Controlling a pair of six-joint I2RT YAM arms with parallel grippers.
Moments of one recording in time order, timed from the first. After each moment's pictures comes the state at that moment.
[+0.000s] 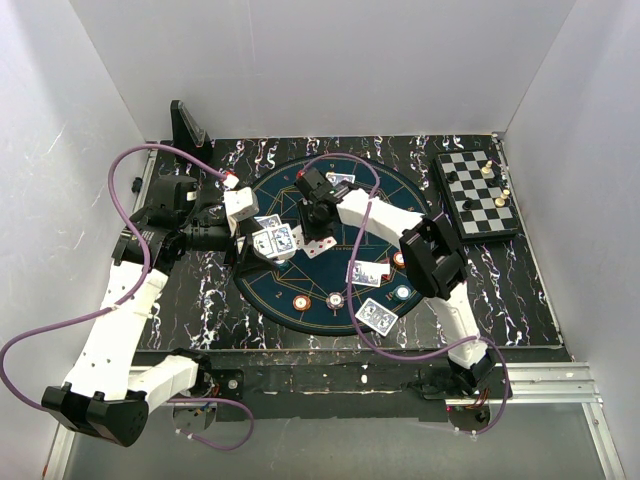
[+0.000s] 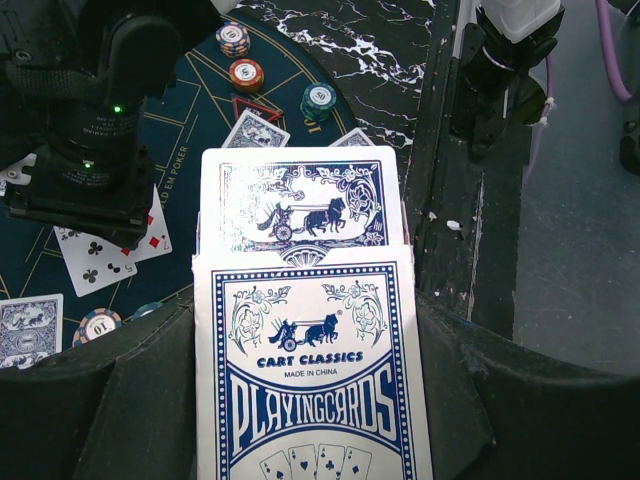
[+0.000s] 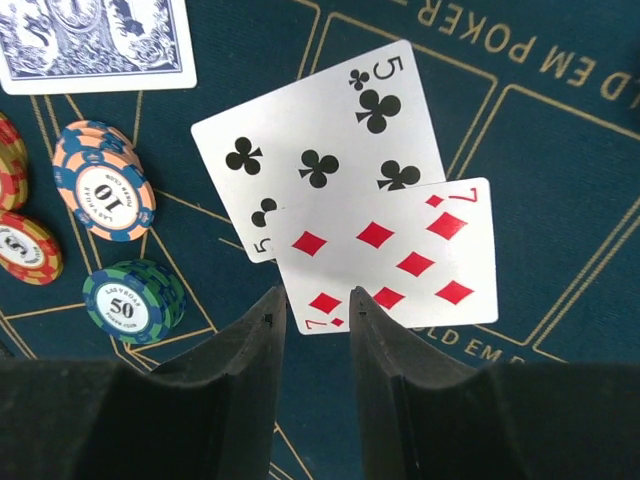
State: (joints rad) left arm -0.26 1.06 1.26 -0.95 1.00 0.55; right arm 0.78 2.19 1.81 -0.68 -0.01 0.44
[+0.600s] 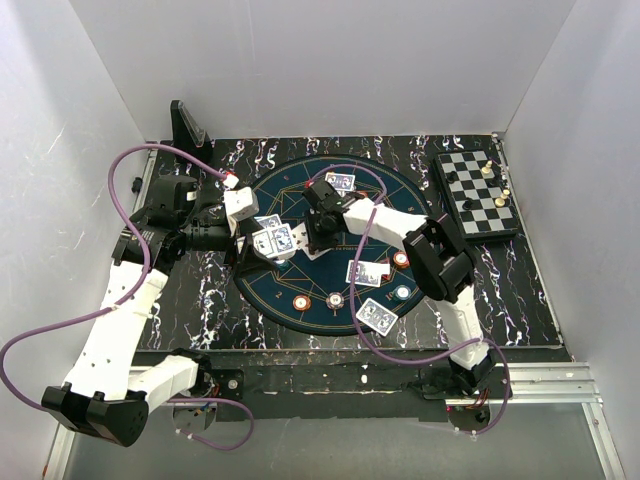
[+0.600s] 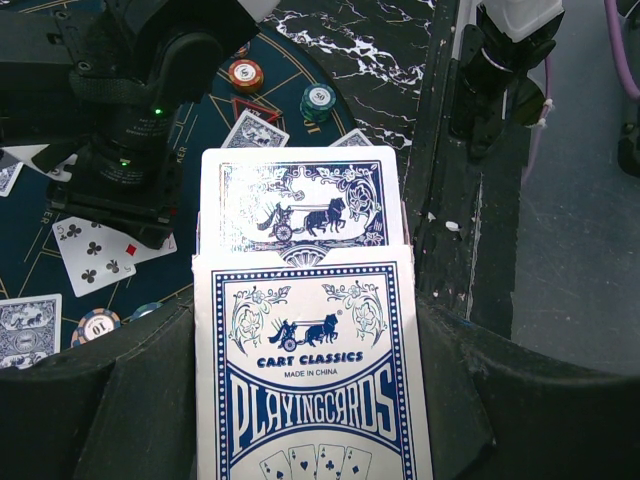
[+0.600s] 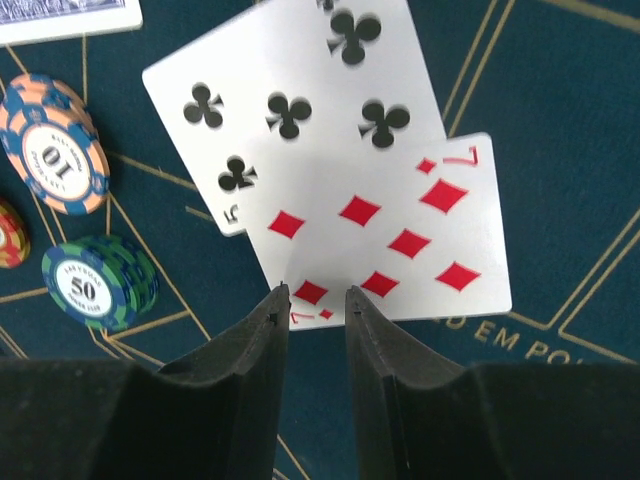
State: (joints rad) left arm -0.26 1.06 1.26 -0.94 1.00 0.54; right arm 0.78 2.15 1.64 -0.57 -0.04 0.49
